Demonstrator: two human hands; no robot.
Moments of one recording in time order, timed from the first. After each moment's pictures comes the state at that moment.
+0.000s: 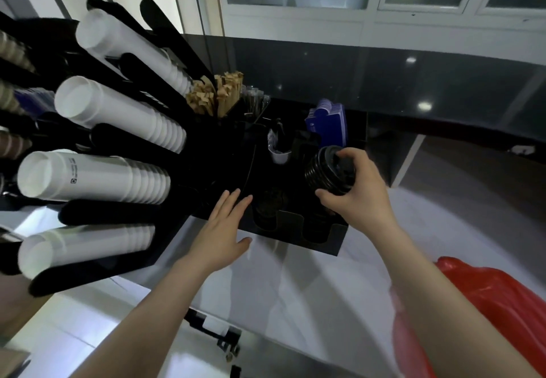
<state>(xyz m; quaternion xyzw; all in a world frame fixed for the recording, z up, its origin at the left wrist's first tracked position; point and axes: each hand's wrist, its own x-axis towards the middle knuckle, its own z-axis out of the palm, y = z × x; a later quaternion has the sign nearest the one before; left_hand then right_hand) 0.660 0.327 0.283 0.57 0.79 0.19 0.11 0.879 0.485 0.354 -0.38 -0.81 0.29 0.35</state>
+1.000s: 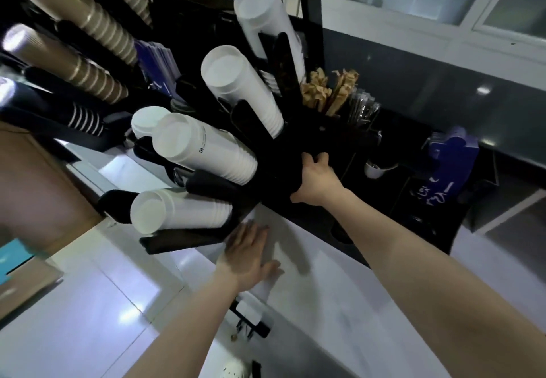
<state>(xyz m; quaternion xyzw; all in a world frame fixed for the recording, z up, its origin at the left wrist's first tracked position) 0.605 0.253 0.214 0.47 0.86 0.07 0.17 0.643 0.449 0.330 -0.32 -0.94 0.13 -0.03</state>
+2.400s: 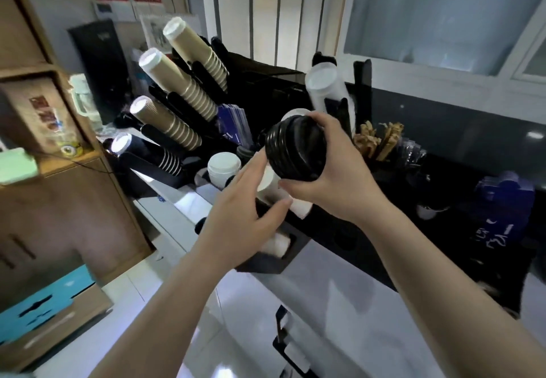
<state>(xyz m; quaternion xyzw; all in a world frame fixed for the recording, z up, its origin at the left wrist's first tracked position) 0.587 0.148 0.444 0.49 0.73 0.48 -0.09 0.655 0.305 0.483 -0.05 -0.89 0.33 0.31</state>
